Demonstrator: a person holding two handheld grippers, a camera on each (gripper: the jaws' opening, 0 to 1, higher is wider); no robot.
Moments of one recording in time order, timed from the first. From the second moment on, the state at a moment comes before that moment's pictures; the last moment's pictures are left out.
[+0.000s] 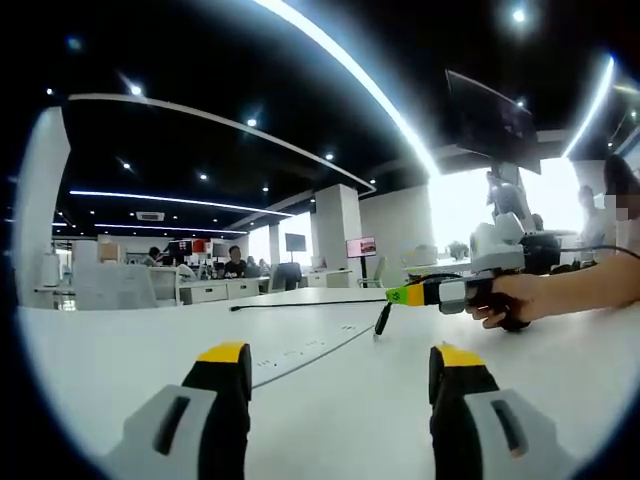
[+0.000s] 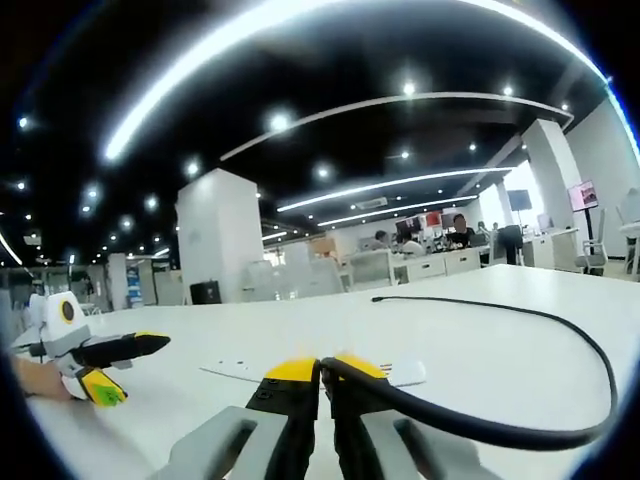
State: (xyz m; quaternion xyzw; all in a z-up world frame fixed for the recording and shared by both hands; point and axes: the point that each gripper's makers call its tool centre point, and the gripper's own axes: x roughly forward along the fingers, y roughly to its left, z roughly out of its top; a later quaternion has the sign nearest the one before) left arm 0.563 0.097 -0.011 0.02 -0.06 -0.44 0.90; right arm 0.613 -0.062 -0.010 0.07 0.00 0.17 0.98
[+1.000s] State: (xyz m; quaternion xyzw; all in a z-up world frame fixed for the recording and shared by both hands) left arm 0.562 0.097 -0.012 0.02 -0.05 -0.44 0.90; right arm 0.605 -0.055 -0.029 -0.01 0.04 0.18 0.98
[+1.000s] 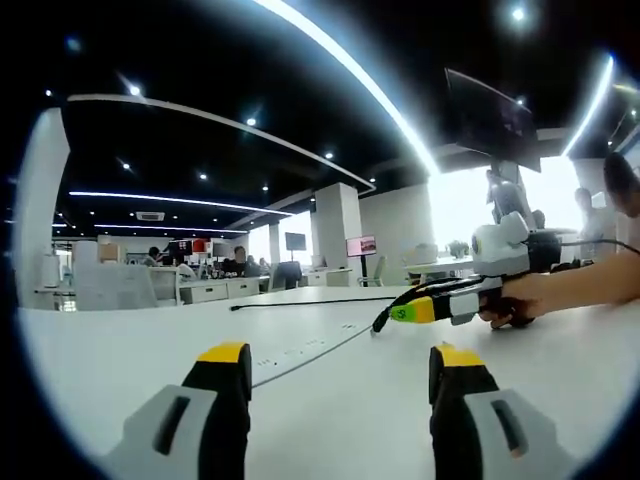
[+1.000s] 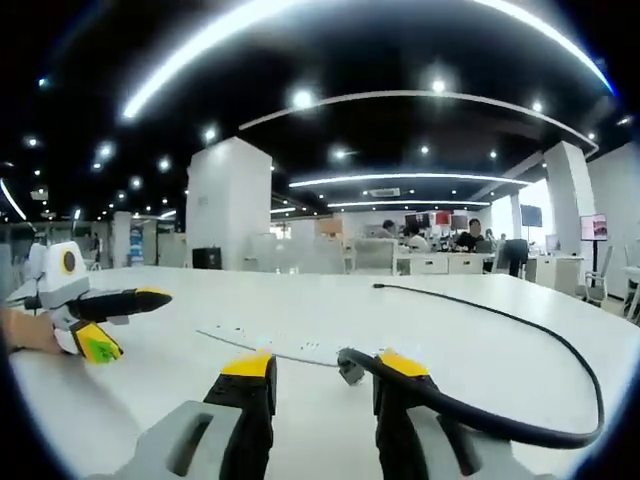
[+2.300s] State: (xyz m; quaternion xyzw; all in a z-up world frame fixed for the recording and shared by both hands) left arm 0.563 0.096 -0.014 0.03 -0.05 -0.44 0.90; right arm 0.559 -0.040 -0.028 0.00 0.06 0.22 0.97
